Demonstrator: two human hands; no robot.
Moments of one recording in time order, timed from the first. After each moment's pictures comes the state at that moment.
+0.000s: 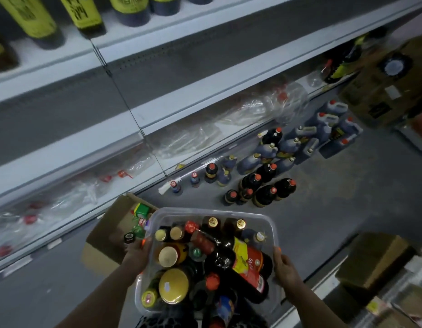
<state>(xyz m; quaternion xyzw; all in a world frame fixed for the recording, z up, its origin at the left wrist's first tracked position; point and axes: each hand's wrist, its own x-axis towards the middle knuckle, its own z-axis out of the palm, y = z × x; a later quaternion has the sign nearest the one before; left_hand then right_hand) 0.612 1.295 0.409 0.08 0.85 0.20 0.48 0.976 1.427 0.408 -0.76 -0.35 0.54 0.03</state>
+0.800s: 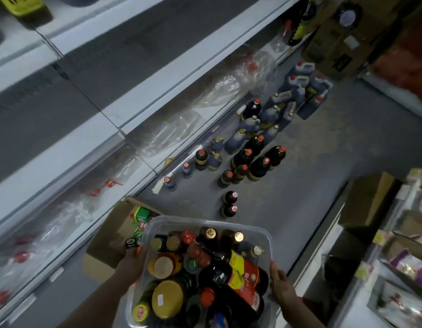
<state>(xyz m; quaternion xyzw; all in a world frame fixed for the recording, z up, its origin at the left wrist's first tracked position) 0.533 1.261 0.382 0.17 0.82 0.09 0.53 0.918 1.280 0.381 -0.83 -0.22 0.51 0.03</state>
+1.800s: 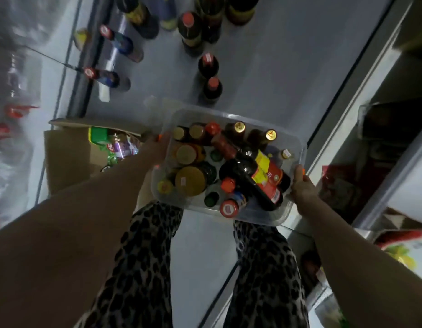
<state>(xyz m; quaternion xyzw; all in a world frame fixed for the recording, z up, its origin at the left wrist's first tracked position) 0.669 1.346 0.107 0.38 0.76 -0.11 0.52 1.028 1.192 0.112 -0.87 -0.01 0.48 0.07</state>
